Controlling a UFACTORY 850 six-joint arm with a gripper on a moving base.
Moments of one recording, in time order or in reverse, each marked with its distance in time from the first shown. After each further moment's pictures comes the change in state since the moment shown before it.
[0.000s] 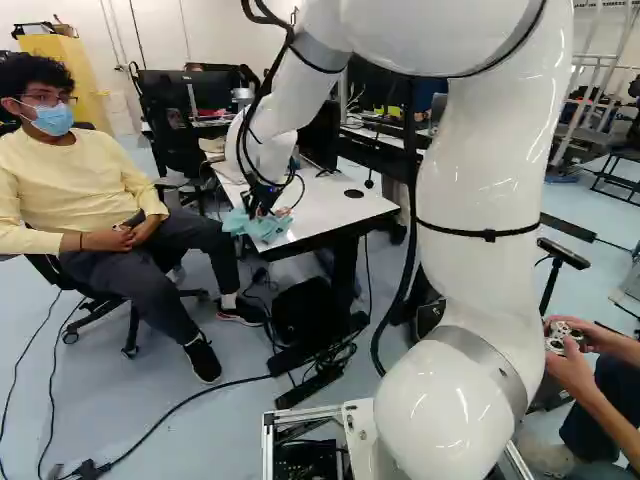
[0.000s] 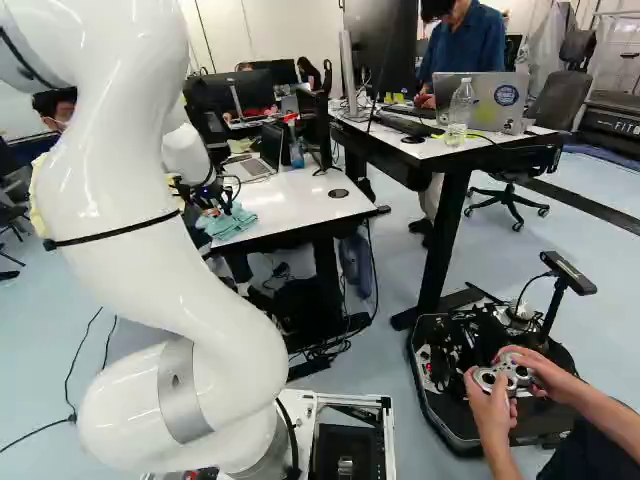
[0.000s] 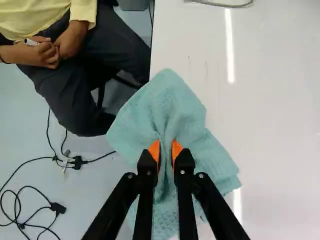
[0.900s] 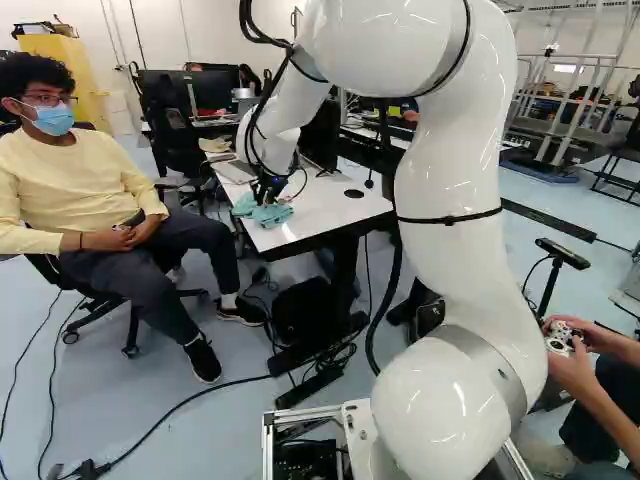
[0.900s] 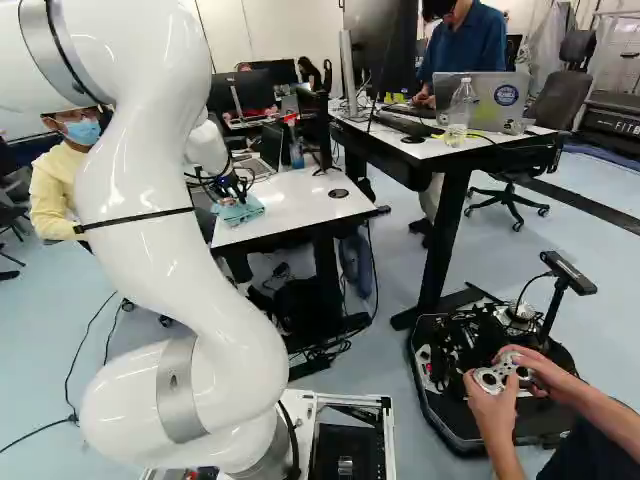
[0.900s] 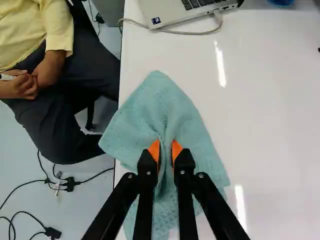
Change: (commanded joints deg) arm -5.2 -7.2 -9.2 0.0 0.0 0.0
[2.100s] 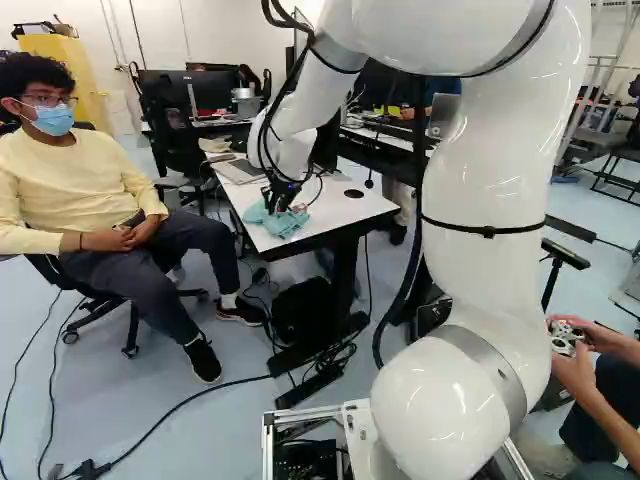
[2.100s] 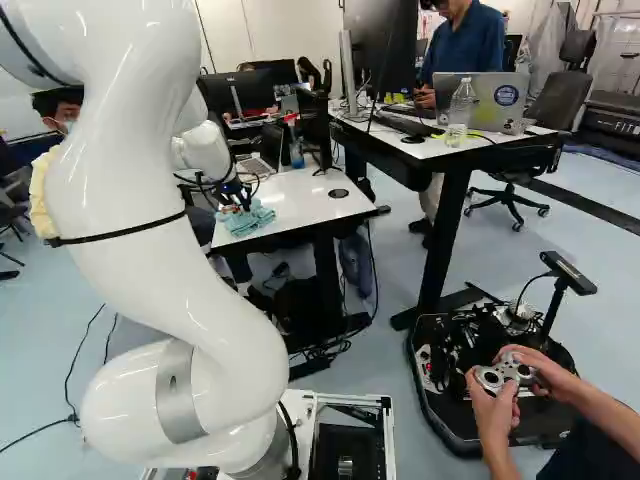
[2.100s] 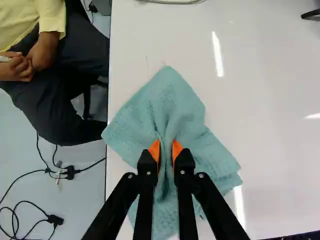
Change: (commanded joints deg) arm 0.3 9.0 11.4 0.0 0.0 0.0
